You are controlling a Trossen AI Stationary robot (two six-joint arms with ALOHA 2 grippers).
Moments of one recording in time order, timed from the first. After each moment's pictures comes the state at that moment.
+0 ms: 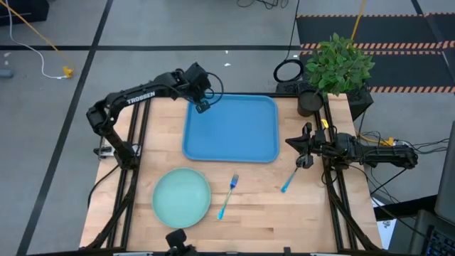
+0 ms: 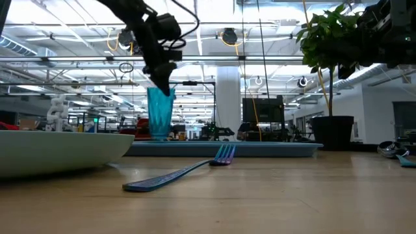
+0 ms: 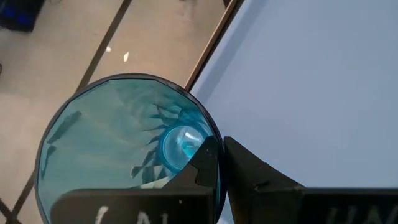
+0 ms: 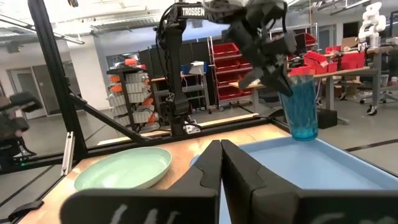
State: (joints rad) left arm 0.62 1.66 1.40 -0.73 -0.18 0.23; right arm -0.04 0.09 0.02 0.22 0.10 0.14
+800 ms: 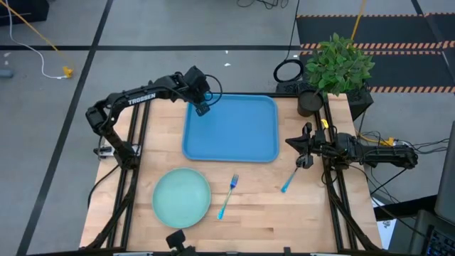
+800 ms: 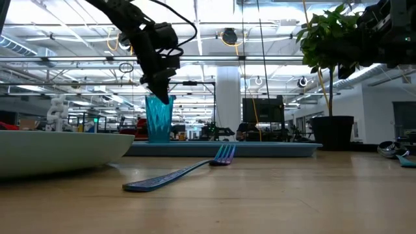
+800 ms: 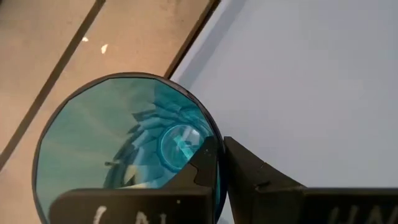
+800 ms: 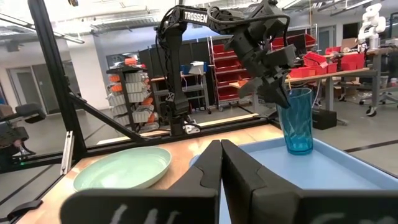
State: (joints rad) left arm 0.65 1.66 1.32 -0.66 -0.08 0.18; right arm -0.04 0.09 0.02 0.22 0.10 0.14
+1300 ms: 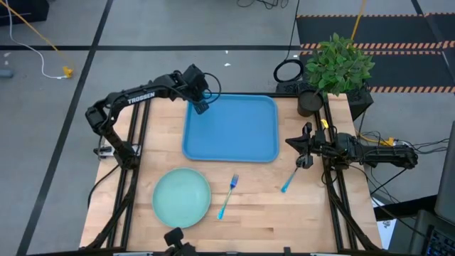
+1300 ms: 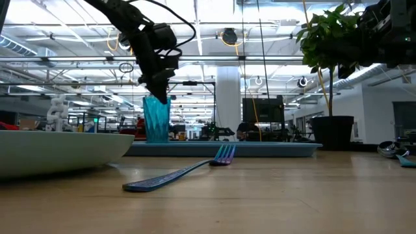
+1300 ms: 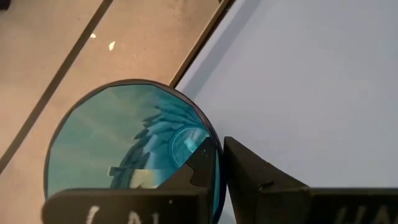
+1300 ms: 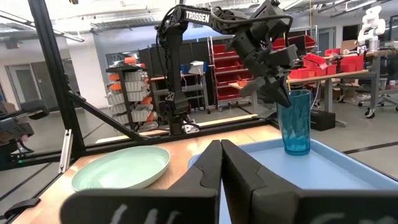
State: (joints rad) left arm 0.67 1.66 1.32 -0.65 -0.11 0.18; right arm -0.04 0.09 0.02 0.22 0.10 0.13
